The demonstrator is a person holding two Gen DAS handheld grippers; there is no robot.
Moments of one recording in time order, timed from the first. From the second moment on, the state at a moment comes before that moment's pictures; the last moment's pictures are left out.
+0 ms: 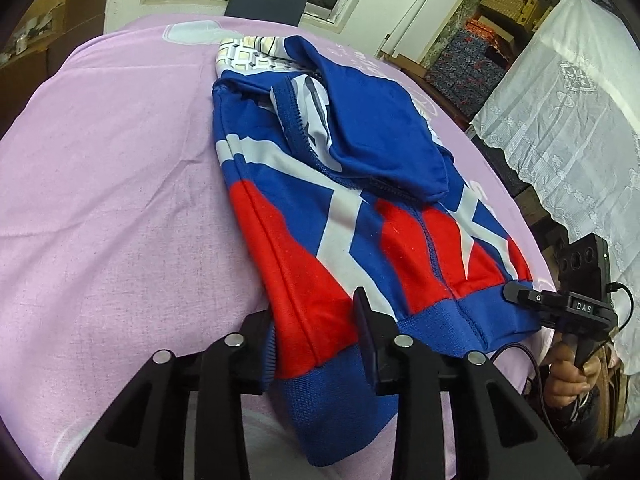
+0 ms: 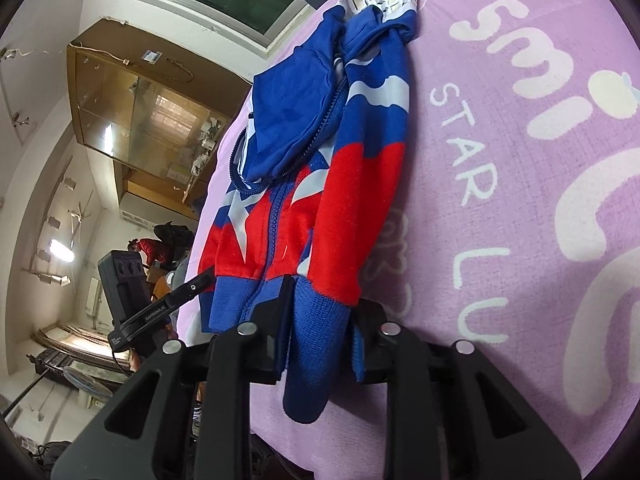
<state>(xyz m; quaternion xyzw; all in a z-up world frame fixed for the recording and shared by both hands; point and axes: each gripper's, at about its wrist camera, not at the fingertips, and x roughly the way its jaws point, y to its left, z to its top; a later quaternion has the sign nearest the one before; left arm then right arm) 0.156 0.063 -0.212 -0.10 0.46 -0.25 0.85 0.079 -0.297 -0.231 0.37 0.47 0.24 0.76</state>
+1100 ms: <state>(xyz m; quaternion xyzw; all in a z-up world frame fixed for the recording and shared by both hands) 0.291 0.057 -0.092 -0.10 0.37 -0.20 0.90 0.241 -0.308 -0.141 0.38 0.40 0.28 0.79</state>
